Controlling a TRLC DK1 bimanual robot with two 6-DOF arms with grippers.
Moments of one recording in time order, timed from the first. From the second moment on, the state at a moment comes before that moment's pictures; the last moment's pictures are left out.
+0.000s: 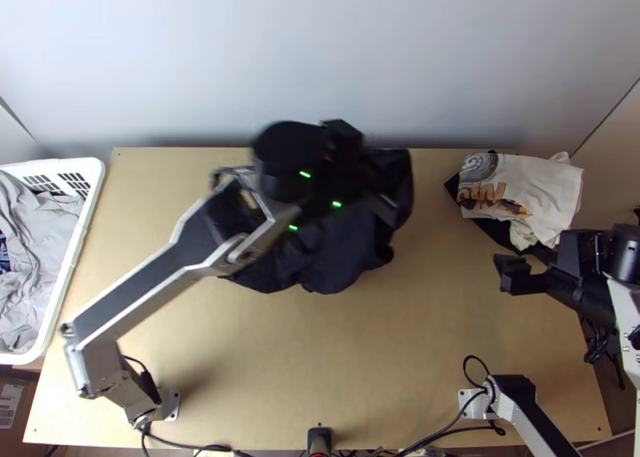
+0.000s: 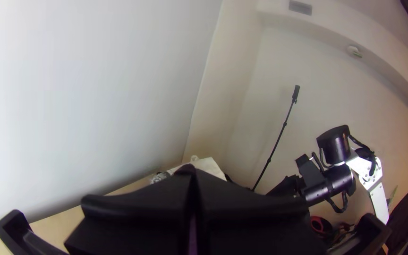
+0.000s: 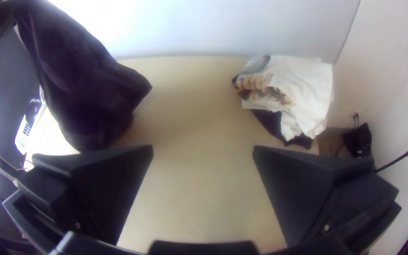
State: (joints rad) left arm -0.96 1.76 2.16 -0.45 -0.04 -0.23; right arm 0.01 0.84 1.32 -1.23 -0.15 -0.01
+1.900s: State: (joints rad) left arm -0.87 1.82 2.15 -0.51 -0.30 -0.07; right arm 0.70 1.18 1.00 -0.84 -0.26 -0.06
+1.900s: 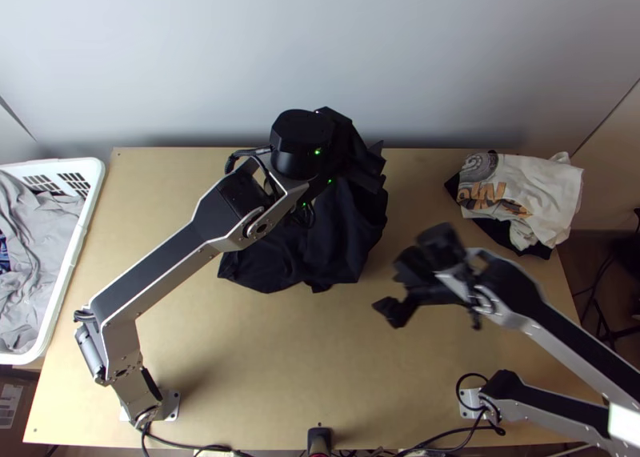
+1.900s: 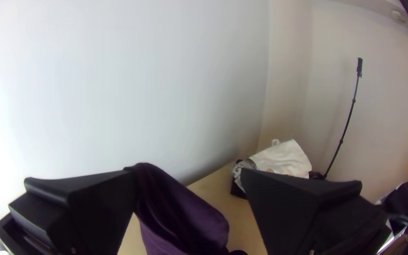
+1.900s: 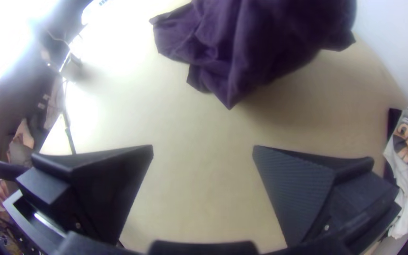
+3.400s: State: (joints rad) left arm -0.80 1.70 2.14 -0.55 -0.31 -0.07; right arm 0.58 1.36 1.08 -0.60 -0.24 -0.02
